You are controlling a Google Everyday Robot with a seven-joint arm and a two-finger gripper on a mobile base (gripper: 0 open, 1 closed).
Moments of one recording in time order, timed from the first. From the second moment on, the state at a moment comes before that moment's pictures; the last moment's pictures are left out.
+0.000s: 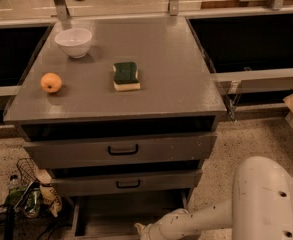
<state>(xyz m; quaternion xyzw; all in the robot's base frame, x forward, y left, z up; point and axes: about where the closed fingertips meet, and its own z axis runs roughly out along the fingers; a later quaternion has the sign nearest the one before) 0.347 0.045 0.208 -0.64 0.69 0.28 0.17</state>
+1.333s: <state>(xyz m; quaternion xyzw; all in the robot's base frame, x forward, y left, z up) 0.319 0.067 0.208 -0.66 0.65 0.34 0.15</state>
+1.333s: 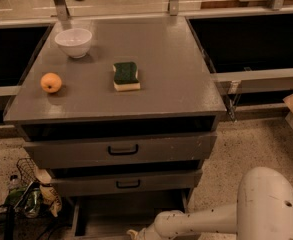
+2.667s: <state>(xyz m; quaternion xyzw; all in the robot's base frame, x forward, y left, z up) 0.319 0.063 0.224 -0.67 0.65 0.33 0.16</state>
